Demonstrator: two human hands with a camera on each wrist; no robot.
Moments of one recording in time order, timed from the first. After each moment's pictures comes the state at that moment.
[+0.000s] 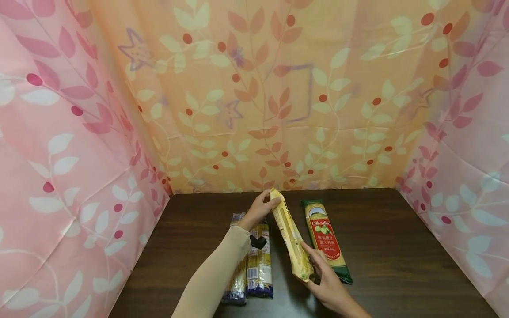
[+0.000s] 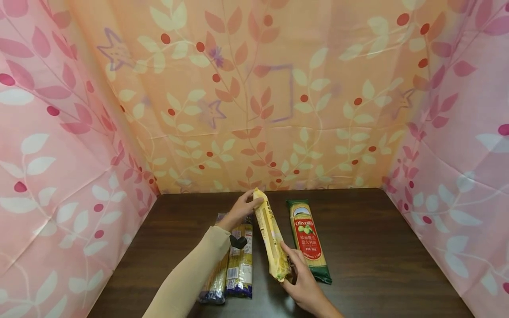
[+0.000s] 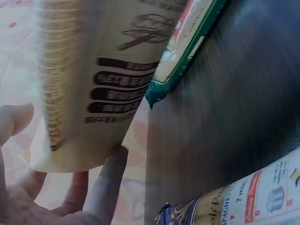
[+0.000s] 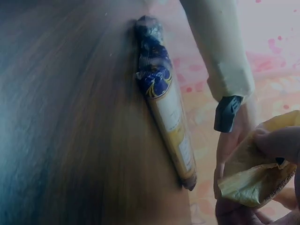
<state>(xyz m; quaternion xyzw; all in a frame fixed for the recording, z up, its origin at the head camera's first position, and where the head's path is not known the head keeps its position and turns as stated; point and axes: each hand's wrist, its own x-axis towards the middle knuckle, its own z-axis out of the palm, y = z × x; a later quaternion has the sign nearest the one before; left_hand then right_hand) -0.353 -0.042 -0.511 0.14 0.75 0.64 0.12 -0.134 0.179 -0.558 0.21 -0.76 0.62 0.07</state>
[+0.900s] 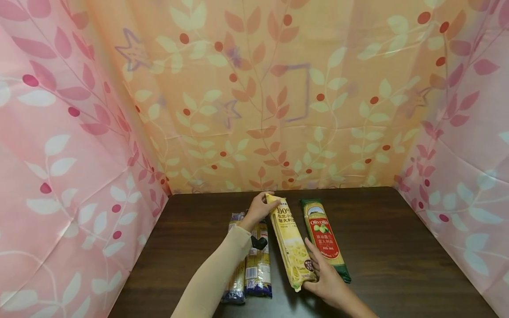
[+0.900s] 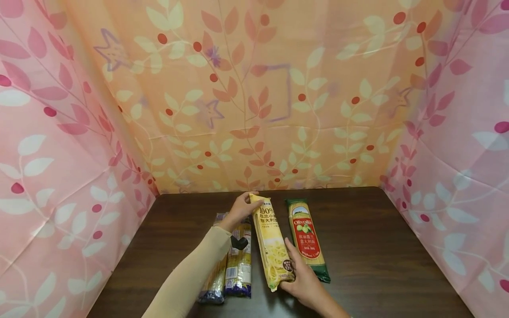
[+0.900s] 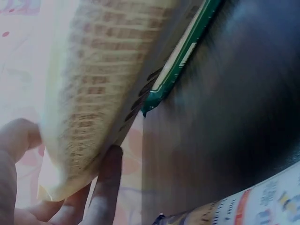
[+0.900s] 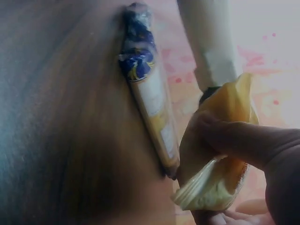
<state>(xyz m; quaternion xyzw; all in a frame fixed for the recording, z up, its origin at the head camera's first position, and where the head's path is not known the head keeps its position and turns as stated) -0.343 -0.035 -0.507 0.08 0.77 0.62 0.10 -0.137 0.191 -0.542 0.15 -0.80 0.58 -0.06</state>
